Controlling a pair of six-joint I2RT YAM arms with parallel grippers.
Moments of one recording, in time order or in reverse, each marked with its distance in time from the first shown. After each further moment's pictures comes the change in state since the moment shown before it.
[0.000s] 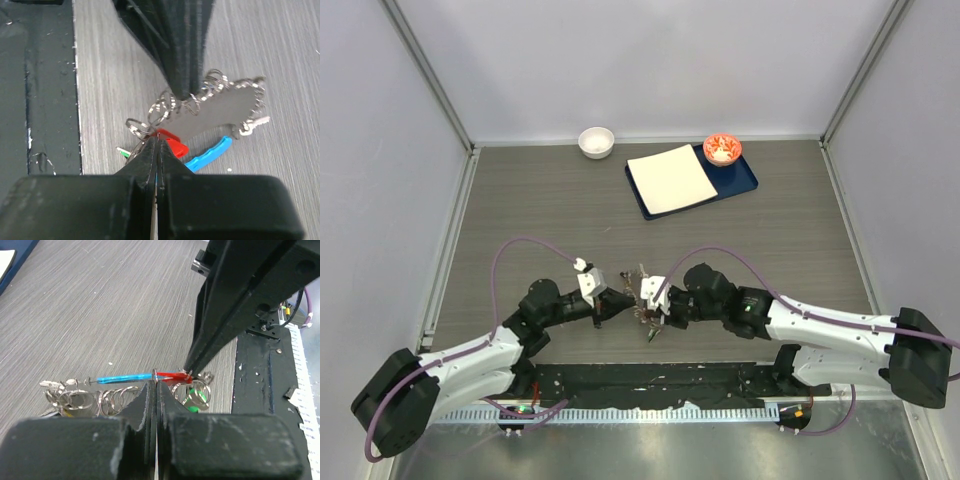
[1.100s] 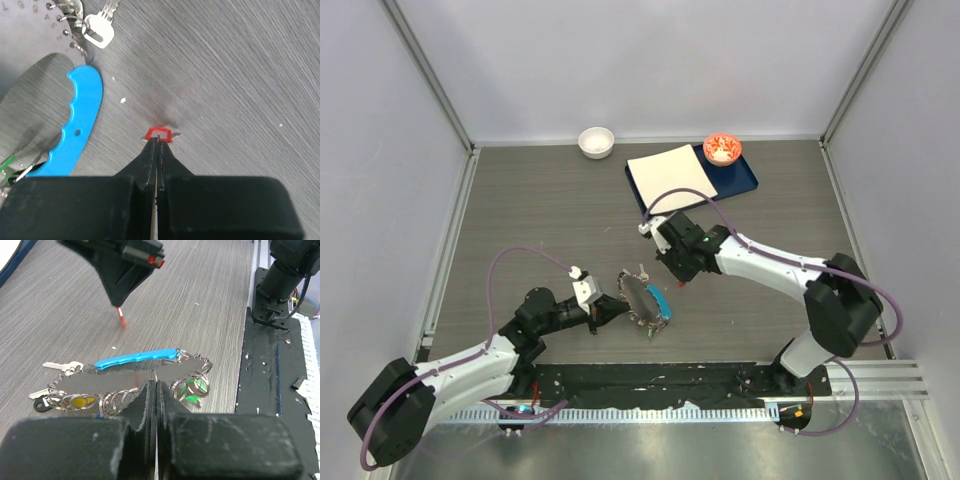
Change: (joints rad) left arm 0.000 -0.074 -0.082 -0.007 -0.039 0.016; right arm -0.282 0.445 0.441 -0.528 0.354 0.291
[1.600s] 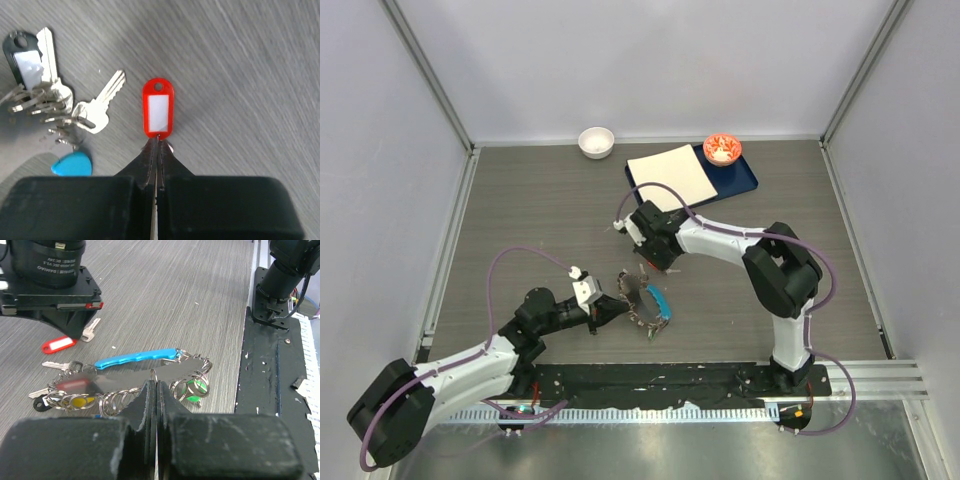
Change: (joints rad) left arm 0.000 -0.006 0.000 -0.008 0.000 0.000; right arm -0.009 0.392 0.286 -0.016 -0.024 -0.107
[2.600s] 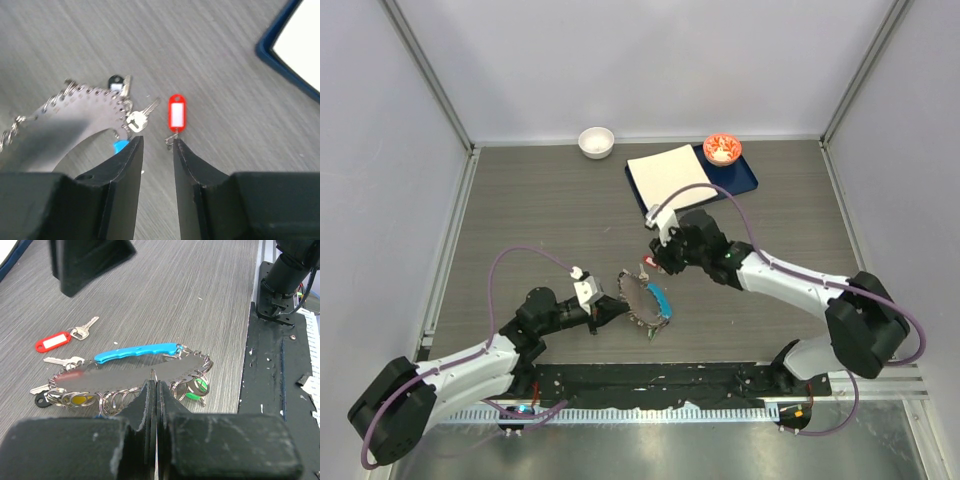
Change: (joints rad) left arm 0.000 0.016 0.000 -0.005 -0.007 0.015; right arm -0.035 -0.475 -0.414 0.499 -0.174 -0.003
